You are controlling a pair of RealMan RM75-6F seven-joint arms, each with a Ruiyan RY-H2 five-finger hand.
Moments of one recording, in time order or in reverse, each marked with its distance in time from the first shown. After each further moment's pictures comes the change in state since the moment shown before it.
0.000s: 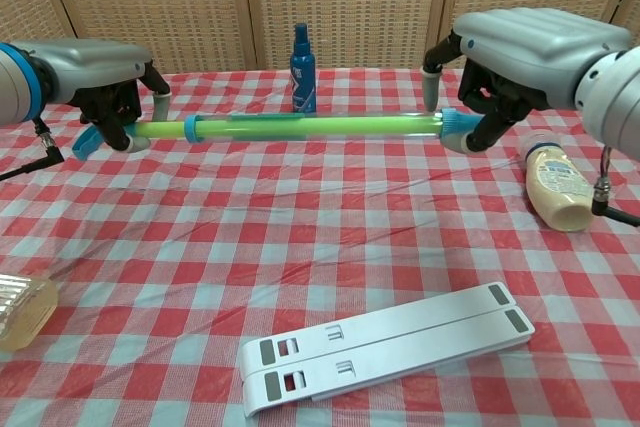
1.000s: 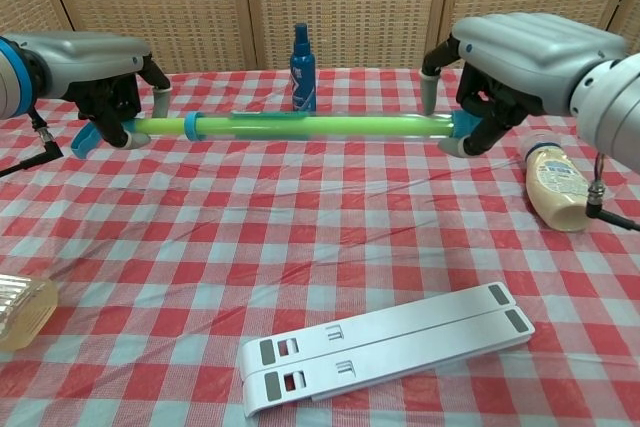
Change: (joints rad) left arm -0.004 0.028 0.016 -0.051 0.016 0.020 -0.018; right arm 0.014 -0.022 -0.023 0.028 -0.006 0.036 0.023
